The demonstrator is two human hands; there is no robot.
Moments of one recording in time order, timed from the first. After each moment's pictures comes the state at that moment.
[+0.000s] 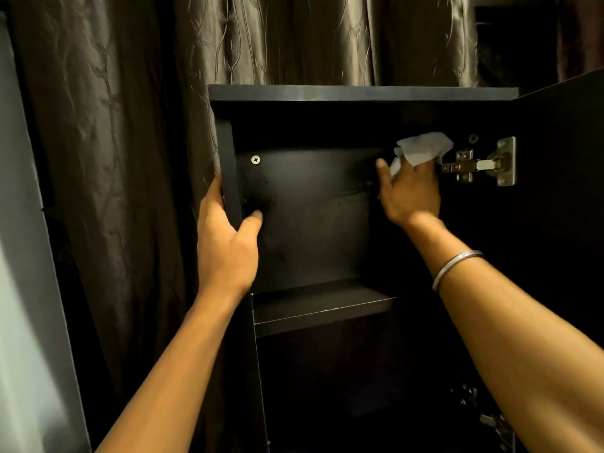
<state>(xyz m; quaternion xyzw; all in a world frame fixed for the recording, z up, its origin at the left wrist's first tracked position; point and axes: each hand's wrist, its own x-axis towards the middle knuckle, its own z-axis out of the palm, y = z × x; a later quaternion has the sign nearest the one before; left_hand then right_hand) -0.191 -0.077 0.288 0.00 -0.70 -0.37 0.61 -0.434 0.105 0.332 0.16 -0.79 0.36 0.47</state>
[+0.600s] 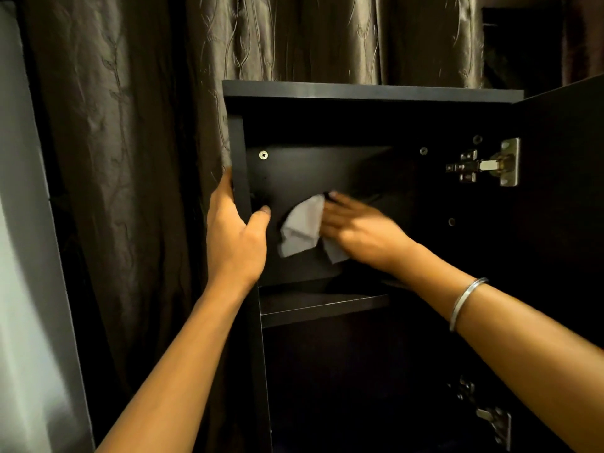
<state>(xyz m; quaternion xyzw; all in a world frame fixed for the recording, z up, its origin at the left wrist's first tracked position) -0.192 -0.077 0.288 0.01 -0.70 -0.36 0.61 -0.377 0.072 0.293 0.57 -0.57 -0.06 0.59</state>
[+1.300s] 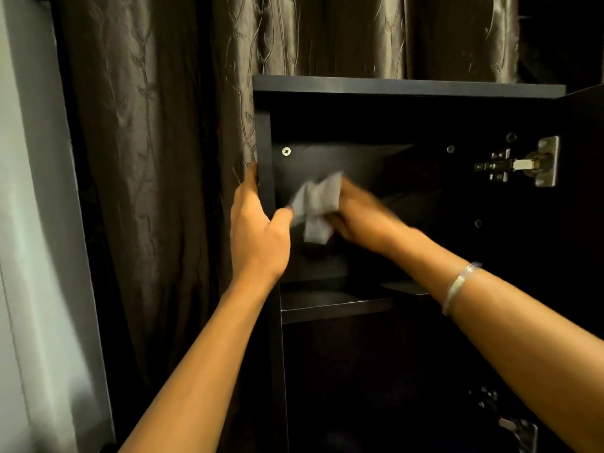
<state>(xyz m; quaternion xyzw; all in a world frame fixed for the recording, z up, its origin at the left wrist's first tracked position) -0.192 -0.074 0.287 0.01 -0.70 -0.38 0.61 -0.336 0.050 0.319 0.58 -0.66 0.24 0.41</state>
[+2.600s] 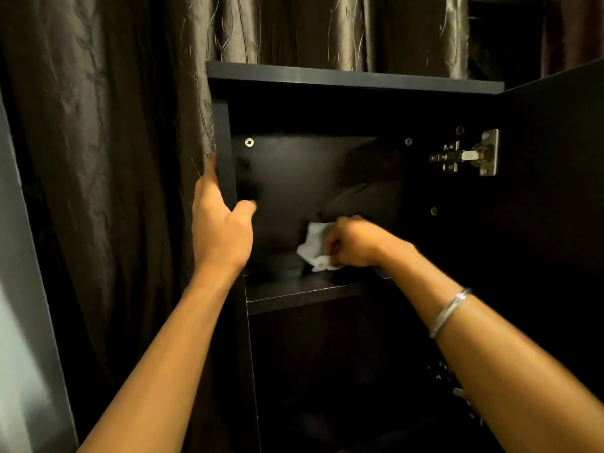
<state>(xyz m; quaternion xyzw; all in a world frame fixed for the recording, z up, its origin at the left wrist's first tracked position) -0.191 -0.070 0.288 0.04 -0.70 -0.37 0.60 -0.352 0.085 0.282 0.47 -0.86 0.10 0.19</state>
